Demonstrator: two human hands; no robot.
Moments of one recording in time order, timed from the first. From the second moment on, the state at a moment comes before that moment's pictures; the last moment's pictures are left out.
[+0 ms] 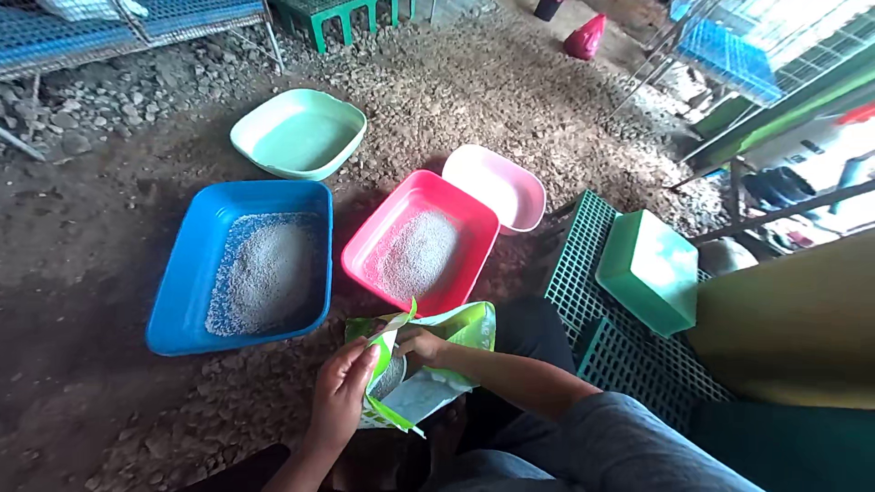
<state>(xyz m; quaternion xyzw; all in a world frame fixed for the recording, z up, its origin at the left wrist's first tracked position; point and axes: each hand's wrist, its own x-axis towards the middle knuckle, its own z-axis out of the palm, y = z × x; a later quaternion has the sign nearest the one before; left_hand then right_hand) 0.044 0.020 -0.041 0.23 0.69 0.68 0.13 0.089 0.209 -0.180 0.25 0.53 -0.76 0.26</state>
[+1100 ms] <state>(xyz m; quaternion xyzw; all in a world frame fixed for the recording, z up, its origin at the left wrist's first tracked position) 0.006 -0.012 -0.030 0.02 0.75 0.64 0.18 0.113 0.265 0.020 0.29 0.51 -0.79 0.18</state>
